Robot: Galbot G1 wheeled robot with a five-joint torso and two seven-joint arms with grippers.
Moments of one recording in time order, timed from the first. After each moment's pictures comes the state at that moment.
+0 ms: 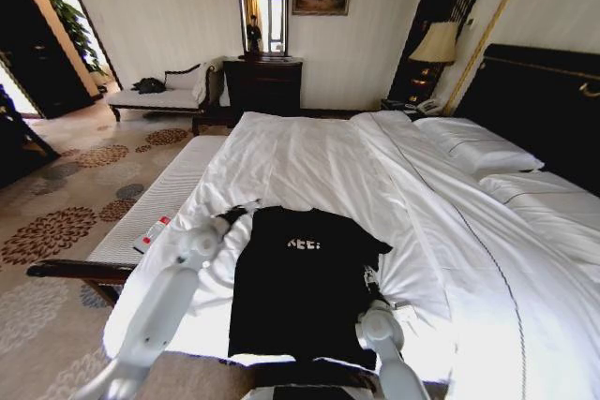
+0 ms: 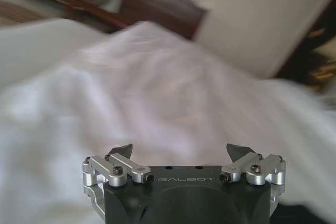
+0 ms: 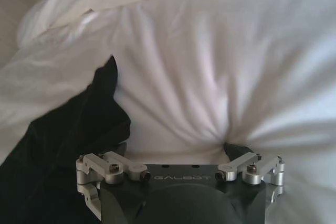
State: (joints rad) left arm 0.93 -1.10 -0.42 -1.70 -0.97 0.49 -0.27; right arm -1.37 1.45 0.51 1.80 1.07 0.07 0.73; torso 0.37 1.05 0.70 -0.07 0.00
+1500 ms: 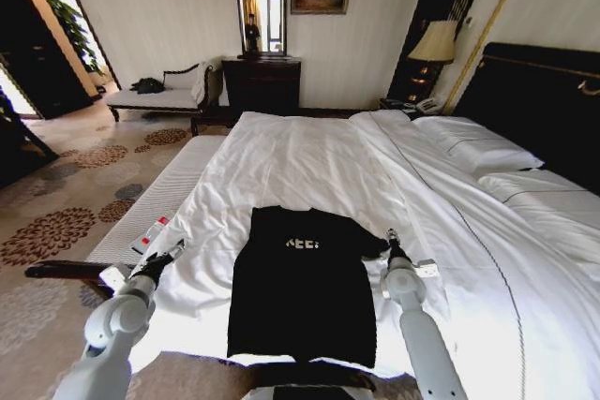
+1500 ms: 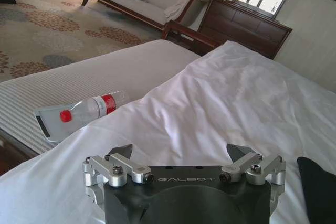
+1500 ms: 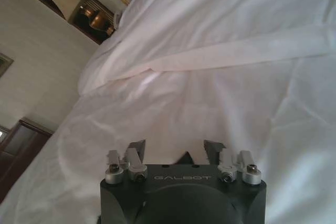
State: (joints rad) left arm 1.41 -1.20 -0.83 -2.01 -0.92 0.48 -0.30; right arm -1.14 1.37 0.62 1.66 1.17 0.07 0.55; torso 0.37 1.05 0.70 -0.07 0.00
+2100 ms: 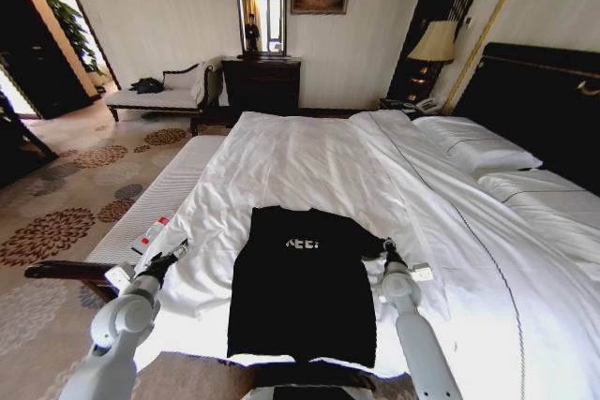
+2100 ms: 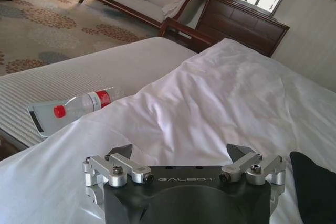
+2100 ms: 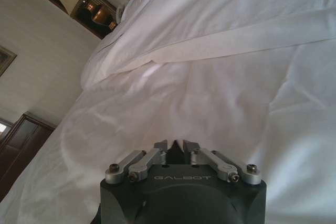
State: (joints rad) left arm 1.42 -1.22 -0.81 -2.02 -0.89 0.48 -0.31; right arm -1.15 1.38 0.60 1.67 1.17 0.07 0.53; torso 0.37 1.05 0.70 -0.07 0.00
